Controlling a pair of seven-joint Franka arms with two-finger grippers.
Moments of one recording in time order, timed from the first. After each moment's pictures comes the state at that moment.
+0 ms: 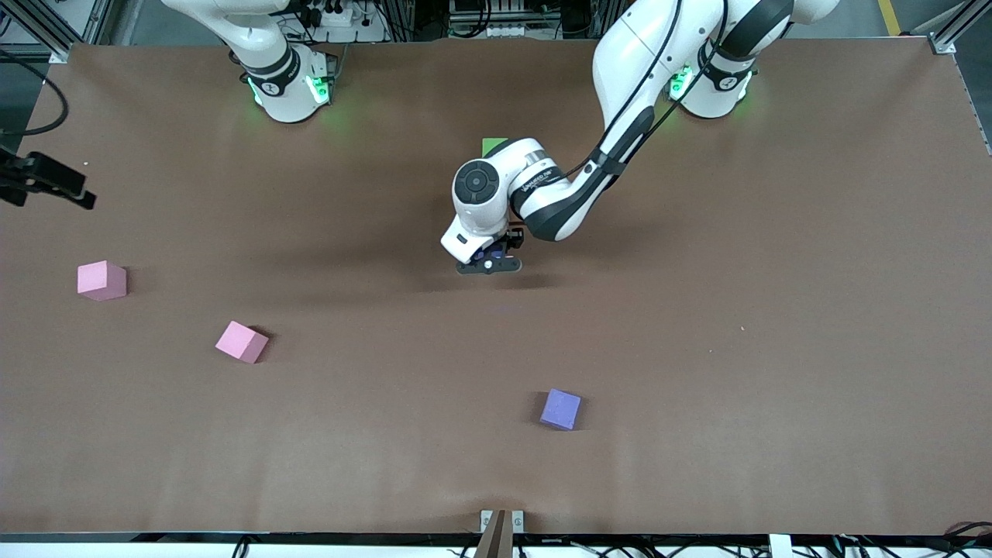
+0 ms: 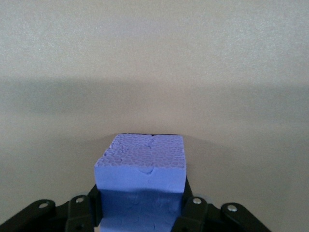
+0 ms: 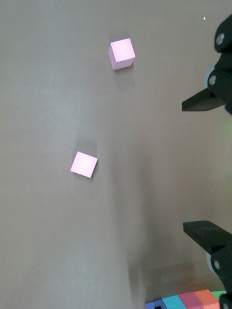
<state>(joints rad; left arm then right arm) -0.66 0.82 -0.30 -1.47 0.18 2.18 -1.03 -0.03 0.01 -0.02 -1.50 0.01 1.48 0.01</state>
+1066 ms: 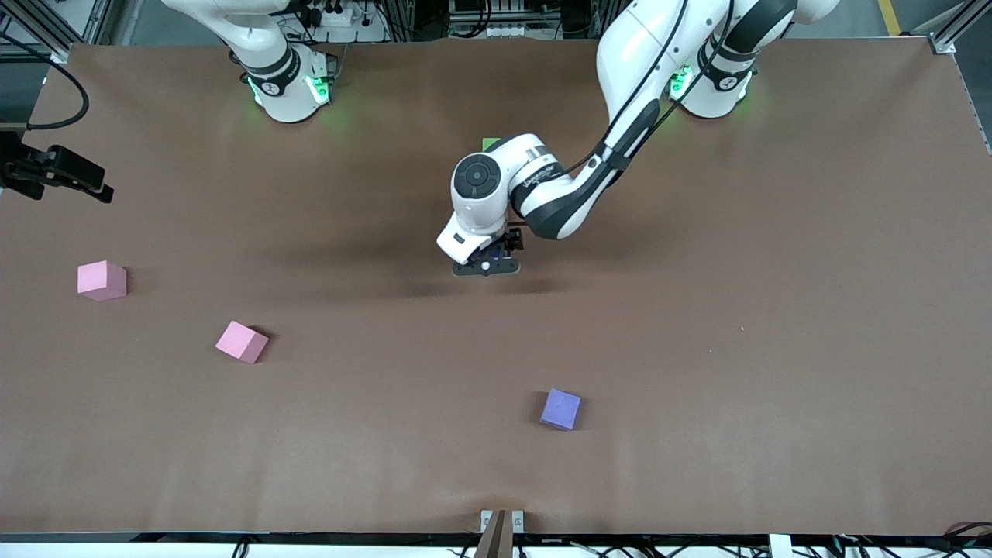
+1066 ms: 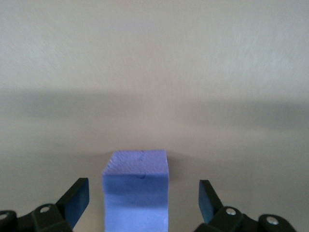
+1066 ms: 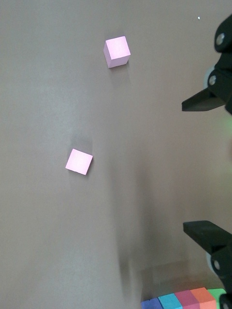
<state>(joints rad) -0.65 0.77 -0.27 -1.44 0.18 2.18 -1.03 -0.03 0.01 -0.01 -1.51 0.00 1.46 0.02</state>
